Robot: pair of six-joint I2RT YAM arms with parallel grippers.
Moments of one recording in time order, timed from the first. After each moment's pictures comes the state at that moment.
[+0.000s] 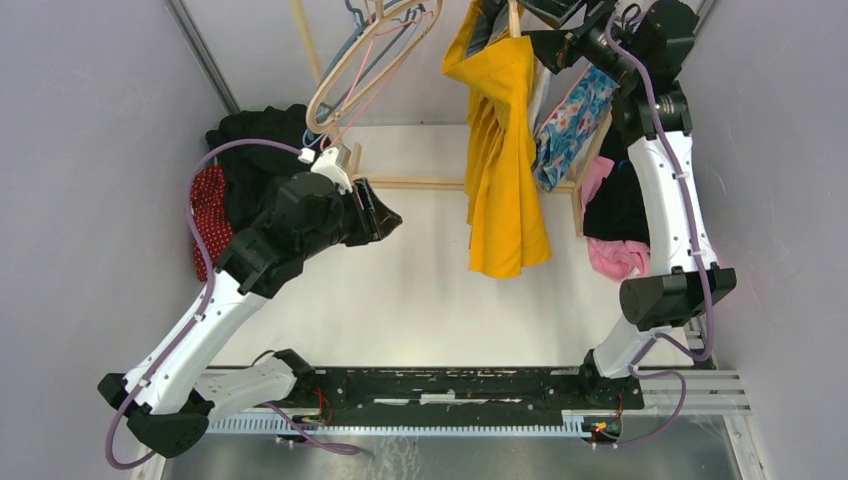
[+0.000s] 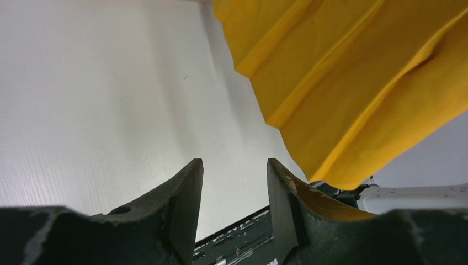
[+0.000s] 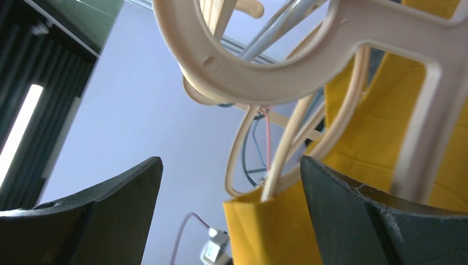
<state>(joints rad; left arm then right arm) -0.67 1.01 1.27 -0.72 -0.03 -0.68 0.11 1.73 2.12 -0.16 -0.59 1.30</state>
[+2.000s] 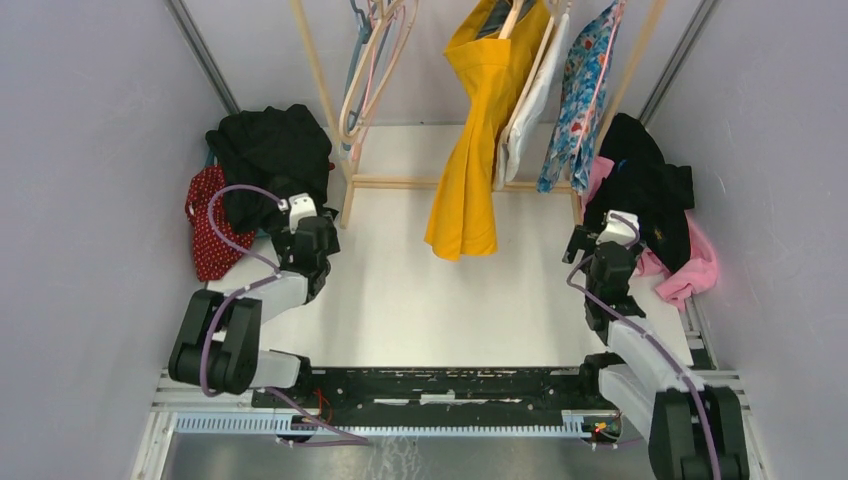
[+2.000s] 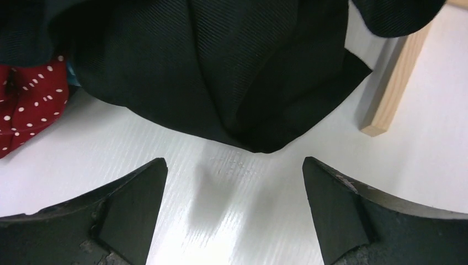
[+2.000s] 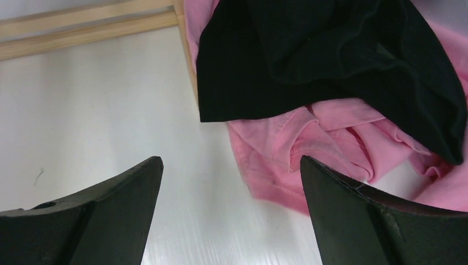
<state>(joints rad) -0.21 1.32 0.46 0.29 -0.61 -0.22 0.07 0.84 0.25 0.25 0.37 0.13</state>
